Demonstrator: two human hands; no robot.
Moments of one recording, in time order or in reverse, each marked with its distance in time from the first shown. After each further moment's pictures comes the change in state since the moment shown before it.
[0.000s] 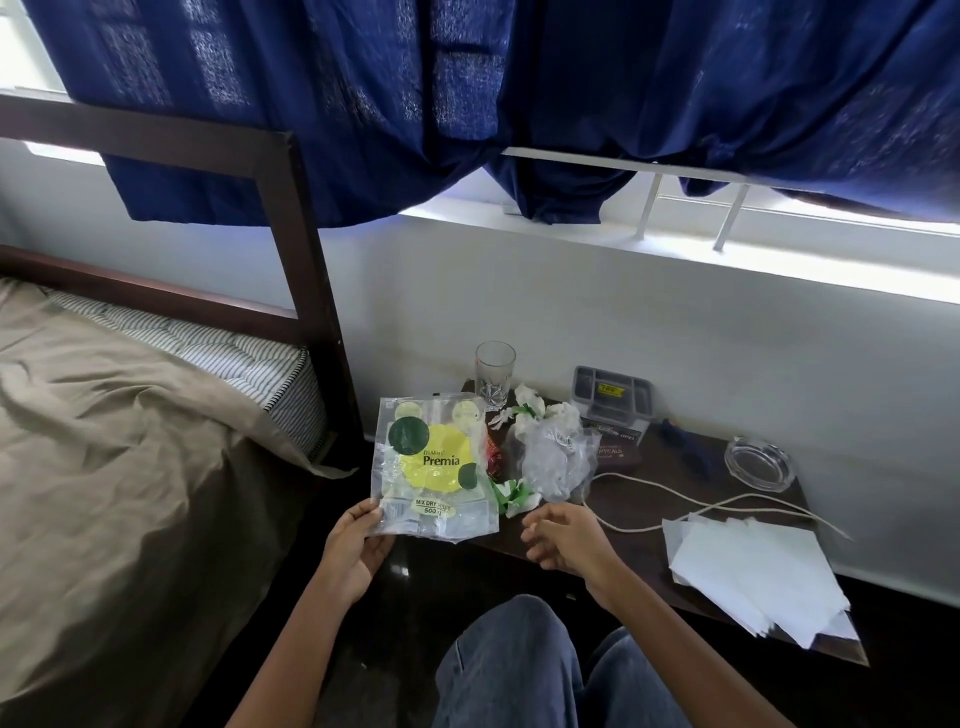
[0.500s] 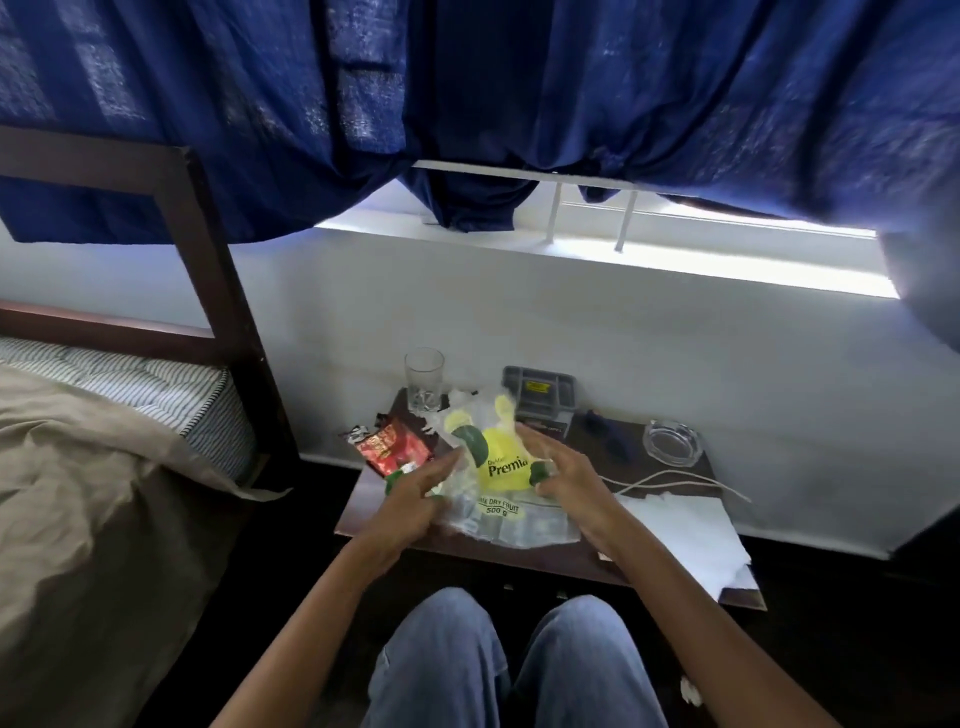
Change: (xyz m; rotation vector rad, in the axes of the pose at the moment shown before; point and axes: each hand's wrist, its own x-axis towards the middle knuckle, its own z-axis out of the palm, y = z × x) left_hand -0.079 -0.023 0.127 0.860 -0.592 0.353; right_hand -0.029 -0.035 -0.081 -0.011 0.055 -0.312
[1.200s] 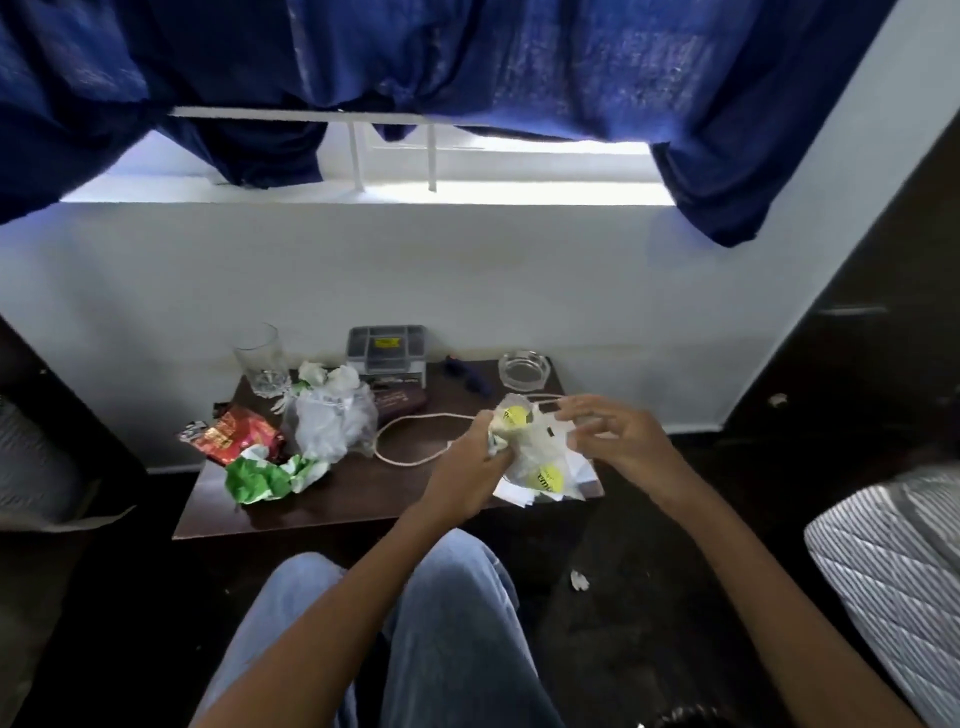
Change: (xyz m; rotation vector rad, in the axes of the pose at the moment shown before) left_hand -0.001 0.030 0.220 0.478 -0.213 0.346; right_hand -0.147 0.017 -0.176 -0.149 0.265 -0.084
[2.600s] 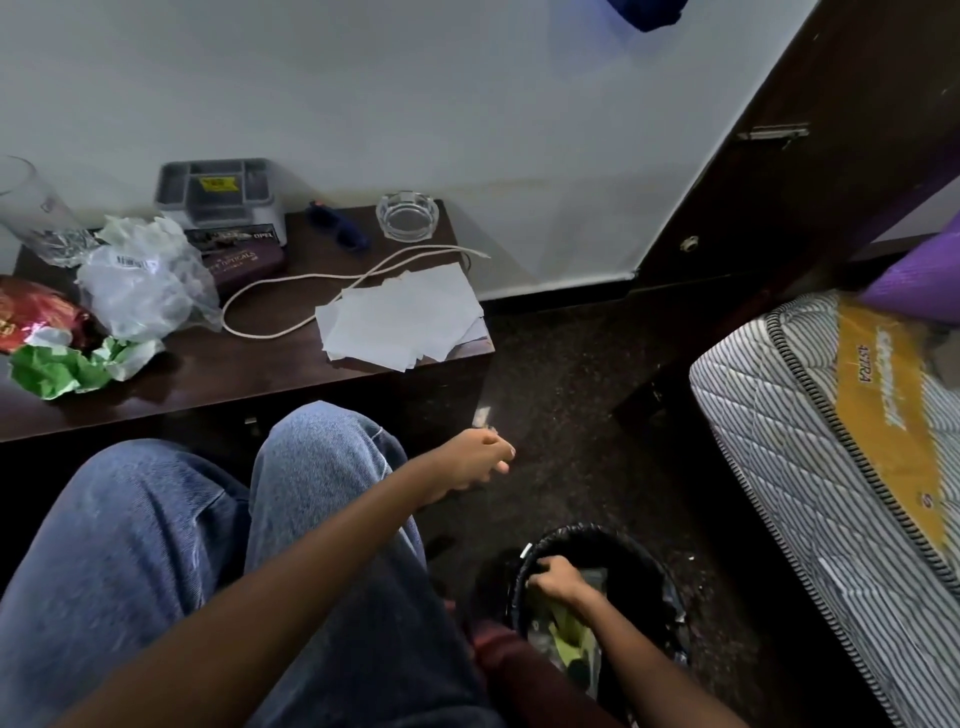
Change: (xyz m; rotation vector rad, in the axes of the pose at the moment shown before) left_hand -0.046 0.024 0.158 -0.156 -0.711 -0.611; right_hand -0.202 0.346 0.049 -0.325 -0.244 1.167
